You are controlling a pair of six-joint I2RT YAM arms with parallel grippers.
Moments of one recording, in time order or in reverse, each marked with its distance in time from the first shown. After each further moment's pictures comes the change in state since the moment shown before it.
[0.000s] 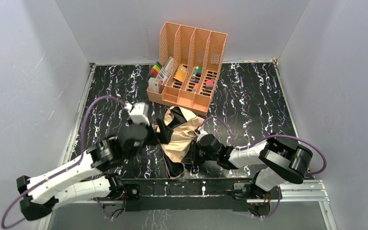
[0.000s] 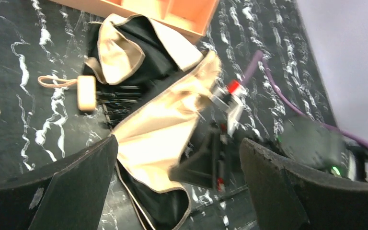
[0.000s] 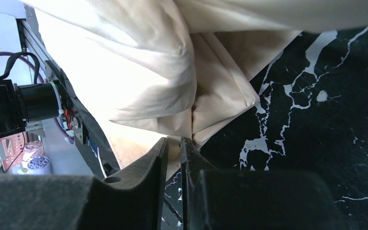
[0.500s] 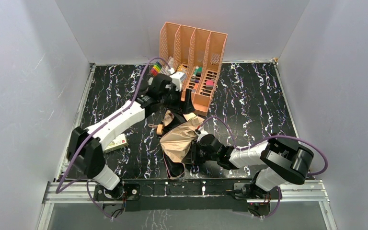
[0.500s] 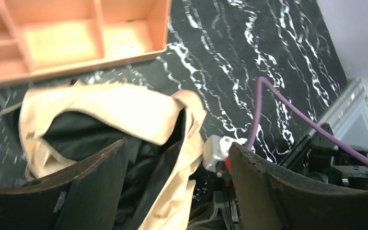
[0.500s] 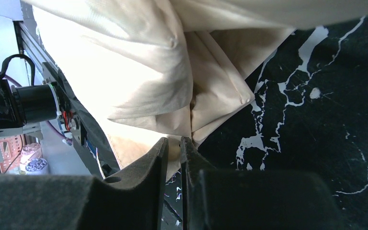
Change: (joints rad) left arm 0.533 0.745 0.394 0.188 0.833 0.394; right arm 0.000 -0.013 0.000 -0.017 0.013 -0.002
